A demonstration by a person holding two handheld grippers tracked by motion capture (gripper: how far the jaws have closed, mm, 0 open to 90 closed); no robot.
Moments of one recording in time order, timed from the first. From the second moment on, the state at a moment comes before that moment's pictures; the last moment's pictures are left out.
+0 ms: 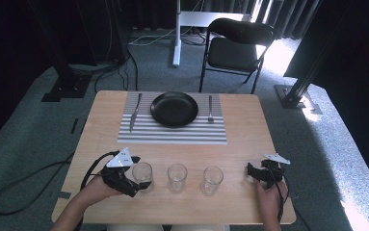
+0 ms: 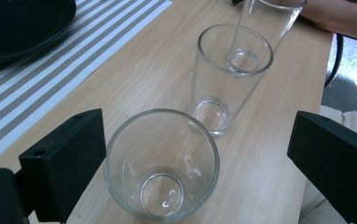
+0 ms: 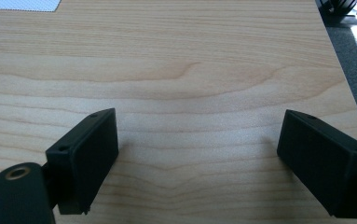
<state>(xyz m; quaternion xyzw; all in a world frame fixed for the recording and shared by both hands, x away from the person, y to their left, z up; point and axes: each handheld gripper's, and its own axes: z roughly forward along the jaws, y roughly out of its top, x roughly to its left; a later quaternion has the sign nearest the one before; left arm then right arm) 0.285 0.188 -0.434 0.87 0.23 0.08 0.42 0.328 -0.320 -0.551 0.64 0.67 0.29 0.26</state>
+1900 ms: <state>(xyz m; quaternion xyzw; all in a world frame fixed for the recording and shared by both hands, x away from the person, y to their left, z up) 0.302 0.090 -0.423 0.90 0.16 0.05 0.40 0.328 -0.320 -0.551 0.64 0.67 0.29 0.26</state>
